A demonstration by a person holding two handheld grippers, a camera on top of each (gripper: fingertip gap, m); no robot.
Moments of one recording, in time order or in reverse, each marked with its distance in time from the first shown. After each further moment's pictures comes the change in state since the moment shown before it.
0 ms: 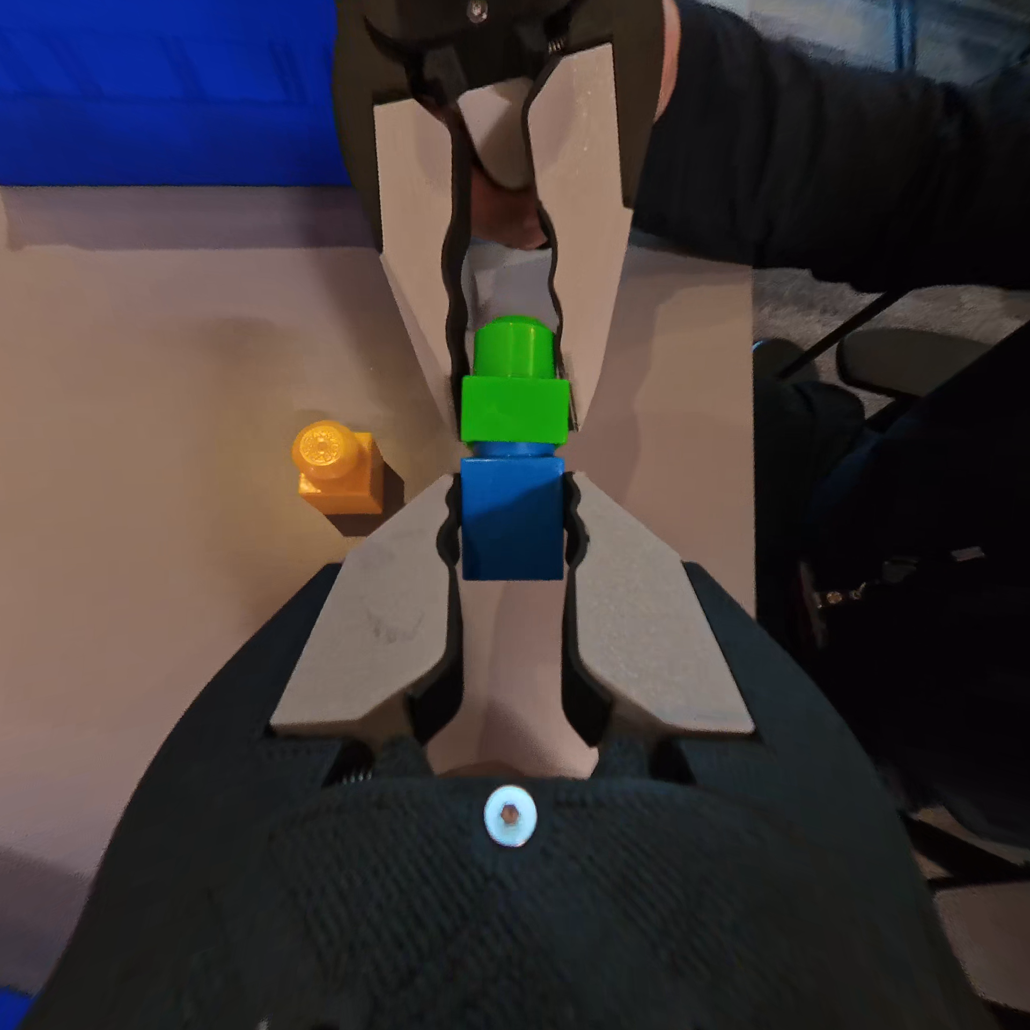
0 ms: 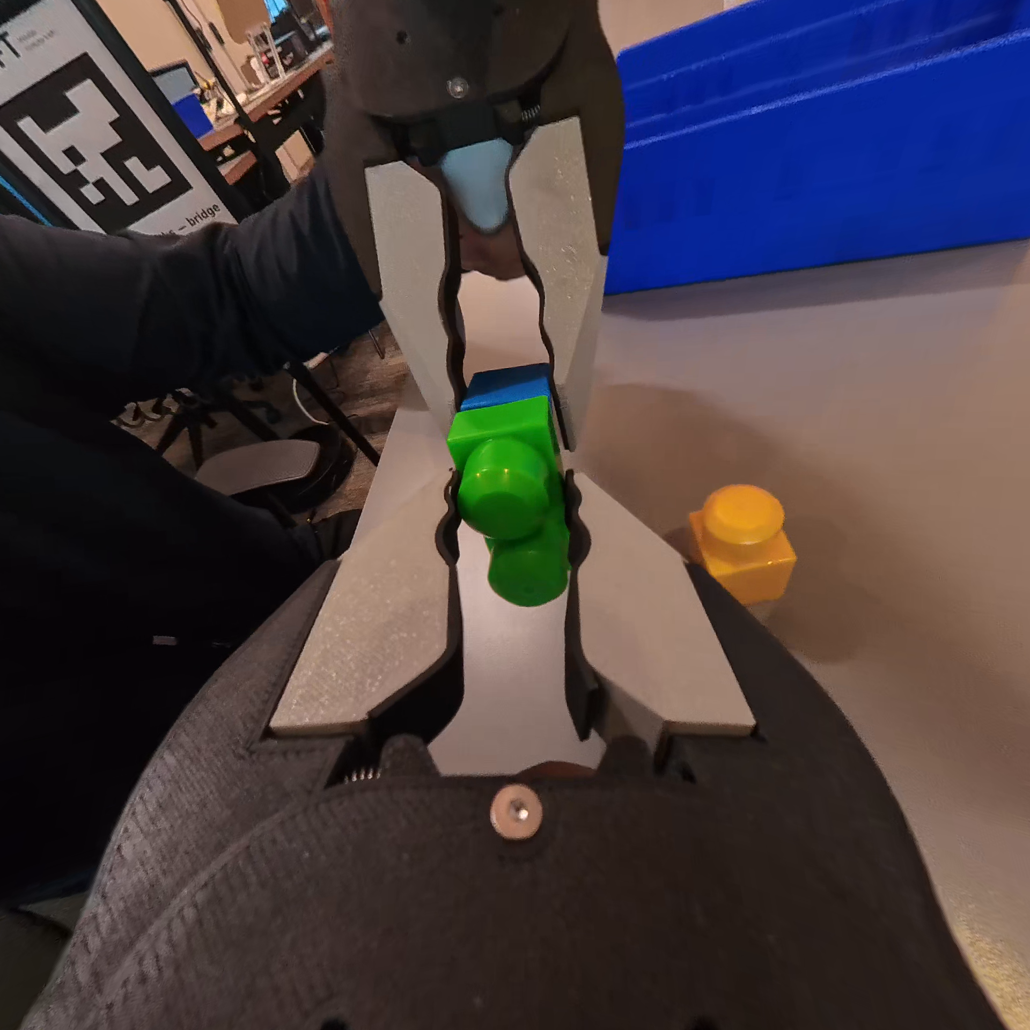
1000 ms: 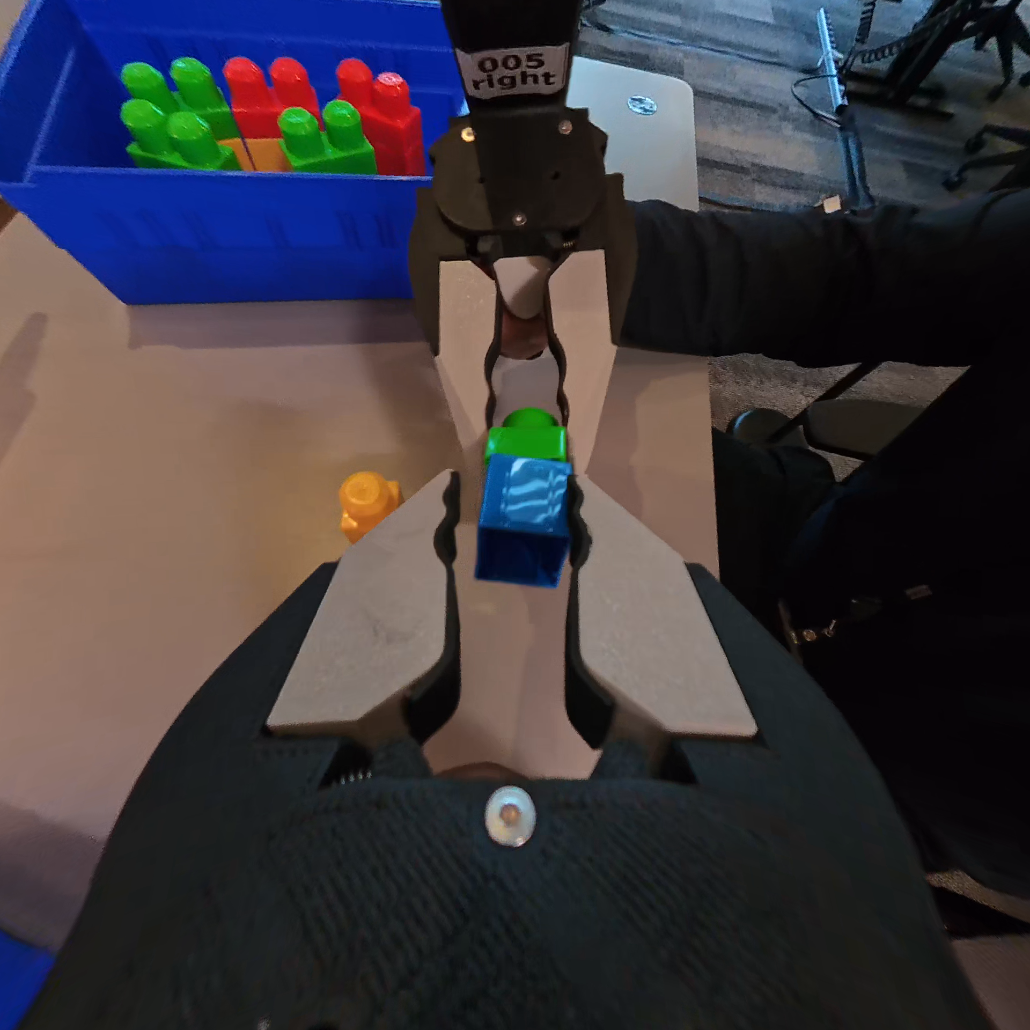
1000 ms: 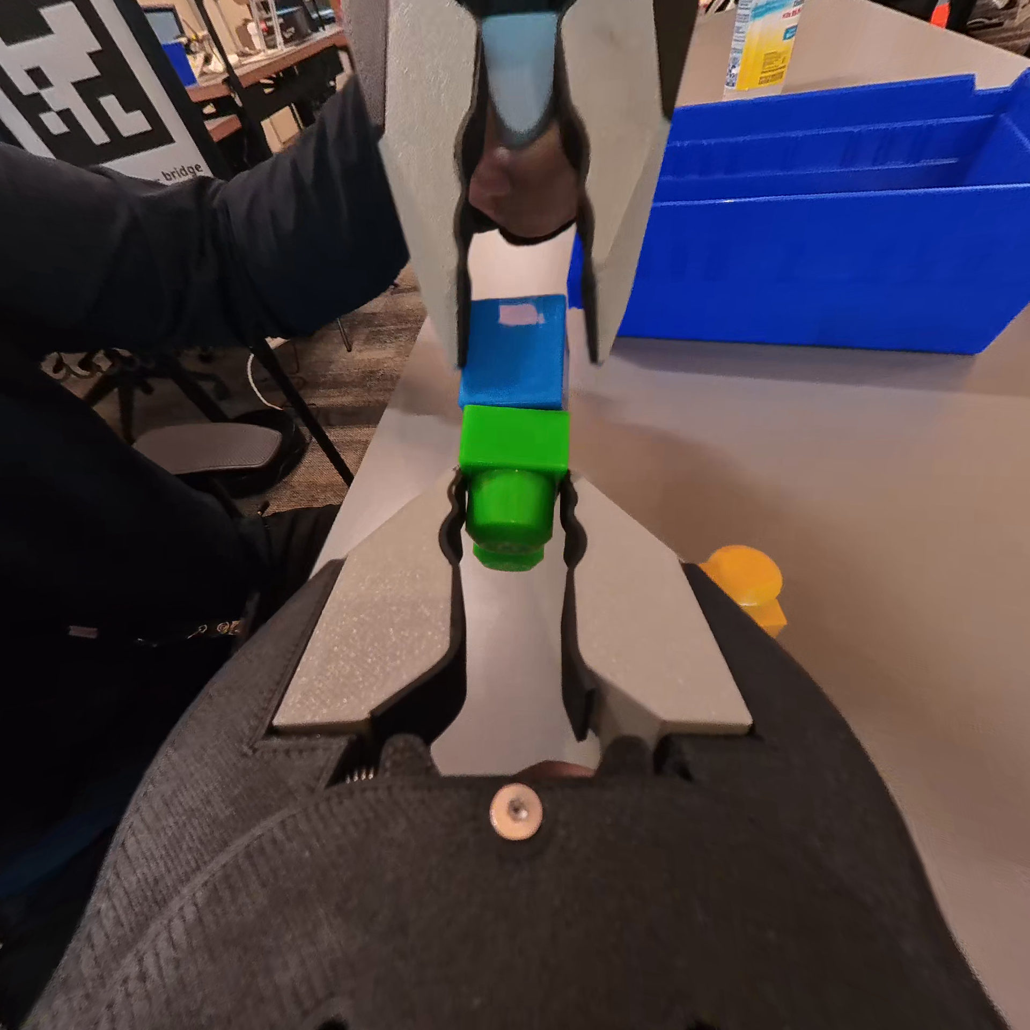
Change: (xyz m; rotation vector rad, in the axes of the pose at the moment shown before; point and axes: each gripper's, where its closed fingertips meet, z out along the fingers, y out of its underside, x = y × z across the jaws) left arm 0.004 -0.031 -0.043 0.156 -0.014 0.011; right arm -0.010 -0.009 0.009 0.036 0.036 -0.176
